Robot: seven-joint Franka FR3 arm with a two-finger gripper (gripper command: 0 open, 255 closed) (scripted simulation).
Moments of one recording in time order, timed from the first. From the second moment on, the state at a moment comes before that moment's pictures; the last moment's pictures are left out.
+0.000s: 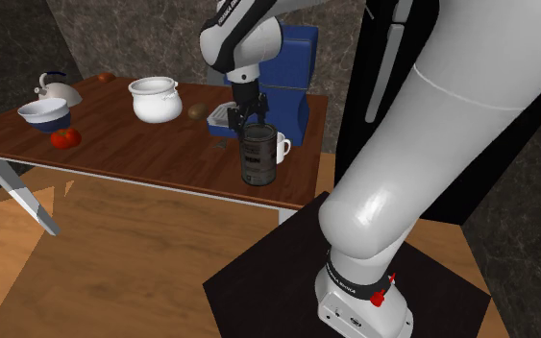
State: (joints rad) arm 0.00 -0.18 -0.15 -2.39 -0.09 2.12 -0.28
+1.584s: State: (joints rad) arm 0.00 -0.07 -0.16 -2.39 -0.08 2.24 -0.31
